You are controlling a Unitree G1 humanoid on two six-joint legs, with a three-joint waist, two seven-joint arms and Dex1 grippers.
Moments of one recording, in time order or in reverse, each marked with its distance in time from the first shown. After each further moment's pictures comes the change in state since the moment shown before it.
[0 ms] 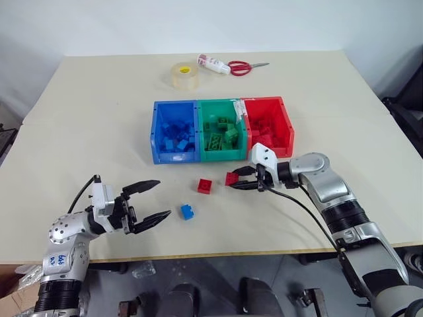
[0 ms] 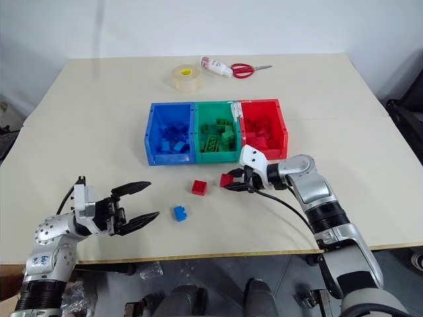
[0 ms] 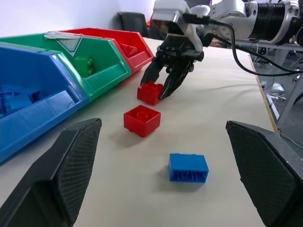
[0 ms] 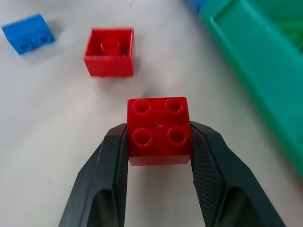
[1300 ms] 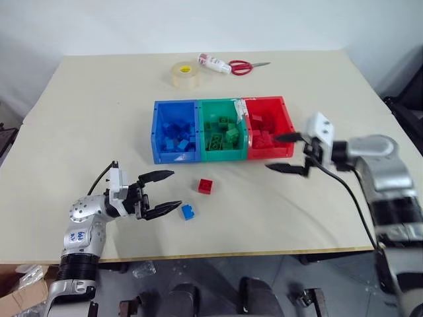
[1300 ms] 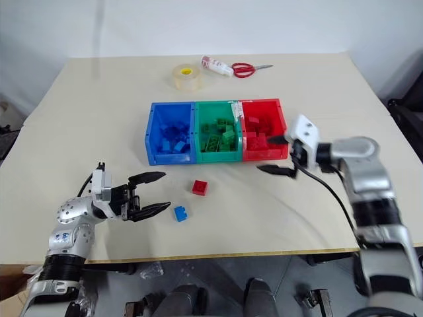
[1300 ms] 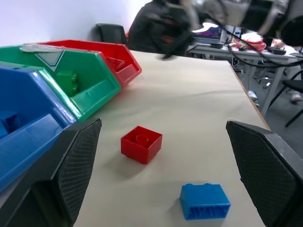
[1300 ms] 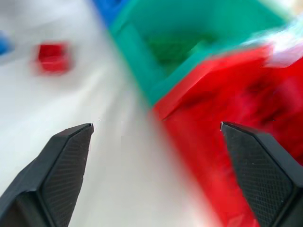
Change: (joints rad) left arm -0.193 -0.041 -0.072 0.208 0.022 -0.021 -0.095; right arm 0.171 -0.322 -0.285 -0.159 0.151 0.077 0.089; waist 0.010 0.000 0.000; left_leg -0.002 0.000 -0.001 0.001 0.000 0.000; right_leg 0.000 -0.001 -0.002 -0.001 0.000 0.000
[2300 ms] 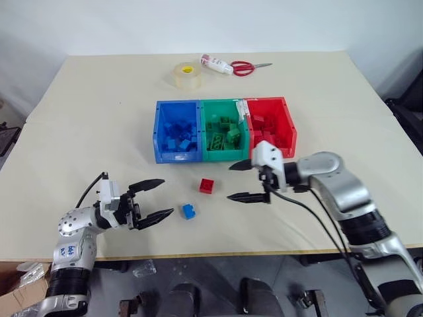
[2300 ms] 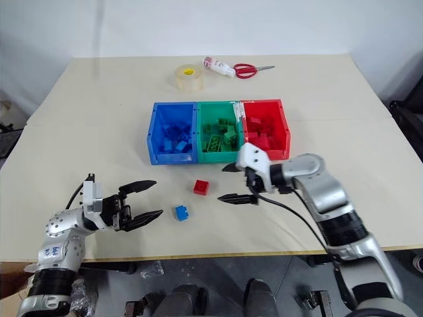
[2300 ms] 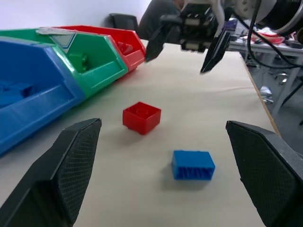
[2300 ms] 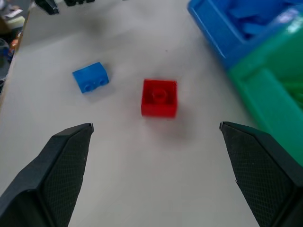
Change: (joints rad) left arm 0.148 0.014 0.060 -0.106 0.002 -0.019 0.044; right arm -0.140 0.290 0.344 -0.088 -0.061 0.093 -0.112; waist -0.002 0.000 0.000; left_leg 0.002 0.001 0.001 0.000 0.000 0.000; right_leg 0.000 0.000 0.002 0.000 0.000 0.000
